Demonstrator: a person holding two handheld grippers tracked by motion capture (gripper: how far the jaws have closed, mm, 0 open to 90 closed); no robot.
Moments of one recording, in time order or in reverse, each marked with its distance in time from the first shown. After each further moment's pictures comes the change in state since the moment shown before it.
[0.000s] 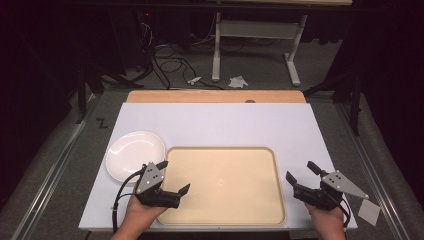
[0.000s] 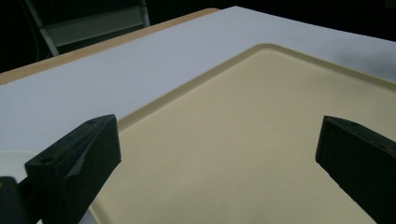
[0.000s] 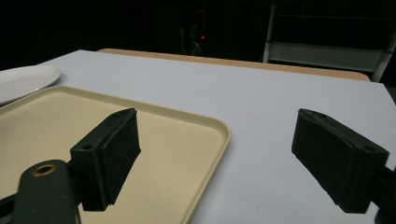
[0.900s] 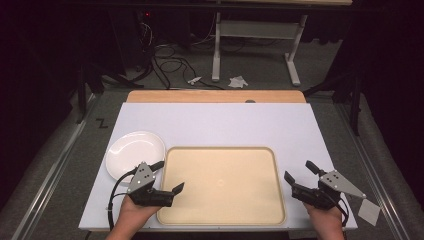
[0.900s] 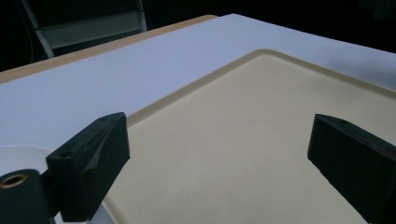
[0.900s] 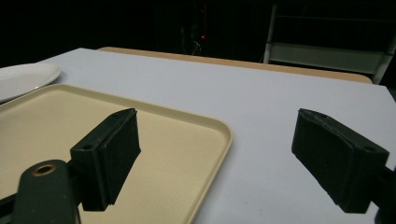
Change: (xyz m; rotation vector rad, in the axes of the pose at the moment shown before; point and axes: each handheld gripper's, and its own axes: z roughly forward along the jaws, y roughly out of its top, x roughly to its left) left arm 0.013 -0.007 -0.010 -0.031 -0.022 -0.027; right arm 0.003 0.001 0.003 0.004 -0.004 -0.015
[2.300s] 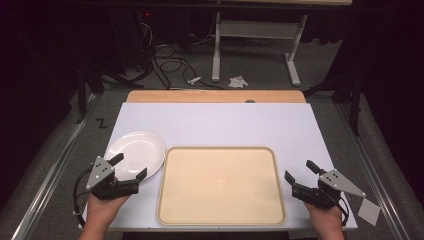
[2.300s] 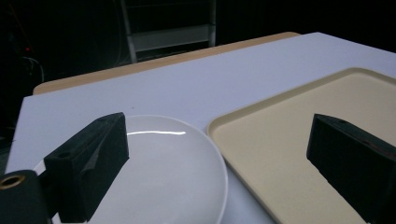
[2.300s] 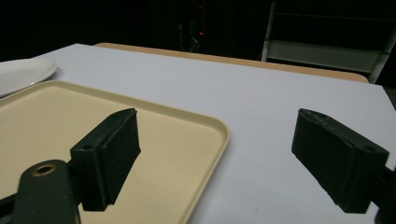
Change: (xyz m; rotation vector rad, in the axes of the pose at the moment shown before) left arm 0.063 -0.015 -0.059 -0.055 0.272 -0.089; right arm 0.000 0.002 0.001 0.014 -0.006 -0.006
